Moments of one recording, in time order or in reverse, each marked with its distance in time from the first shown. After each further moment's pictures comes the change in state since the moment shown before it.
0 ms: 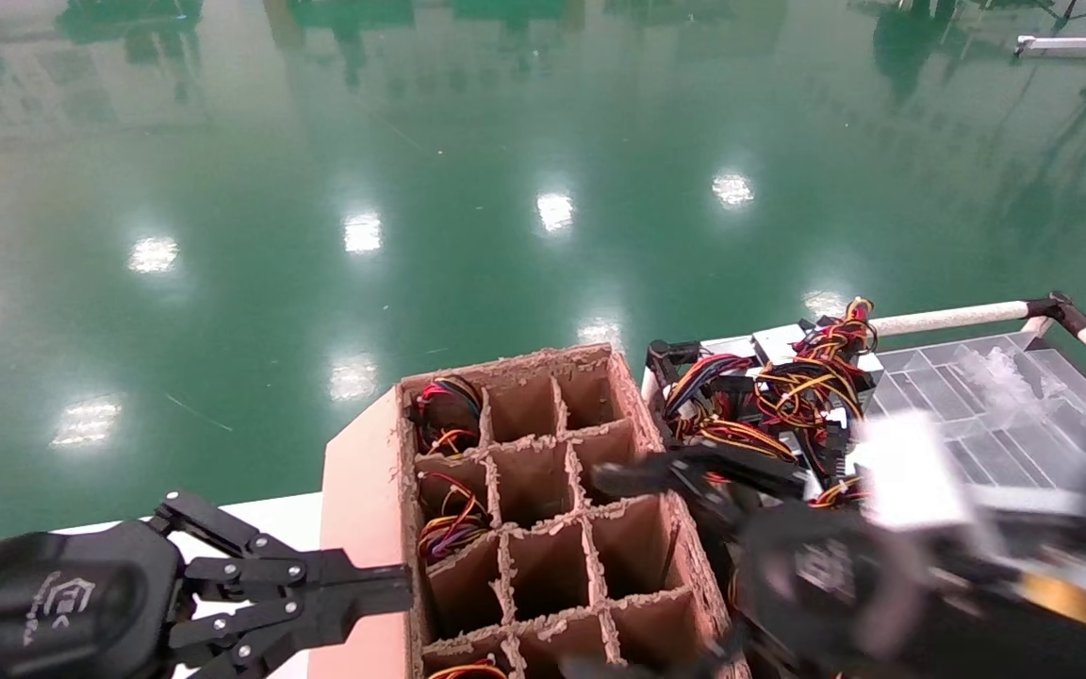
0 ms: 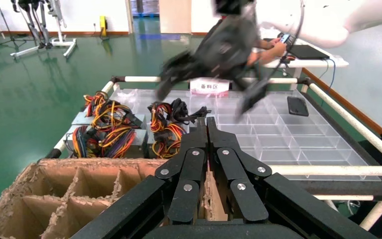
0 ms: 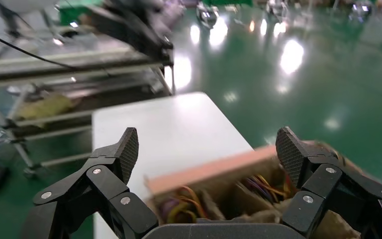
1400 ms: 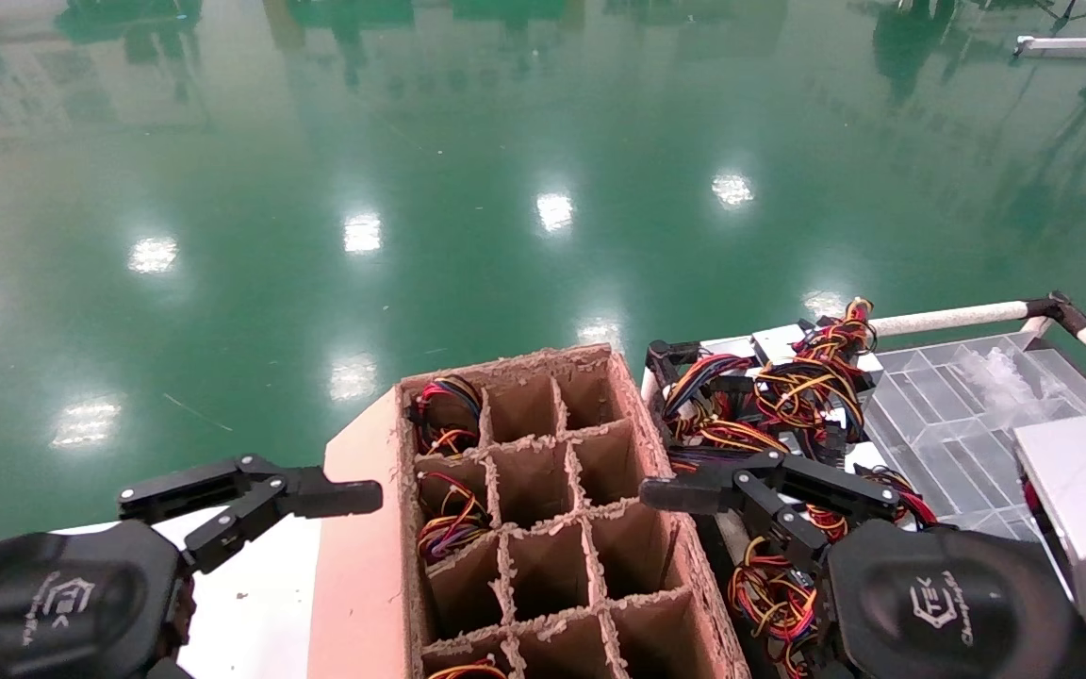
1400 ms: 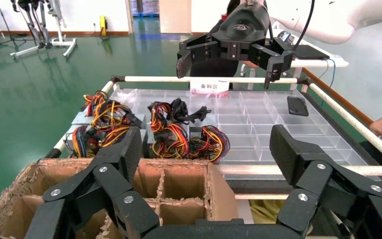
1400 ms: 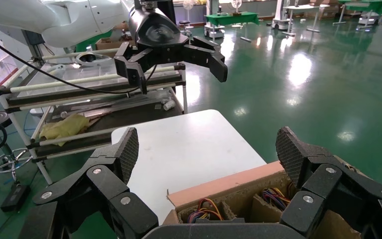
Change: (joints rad) left arm 0.000 0.000 0.000 -0.001 0.000 0.000 0.000; right arm -0.109 0.120 0.083 0.062 0.194 -0.092 0.020
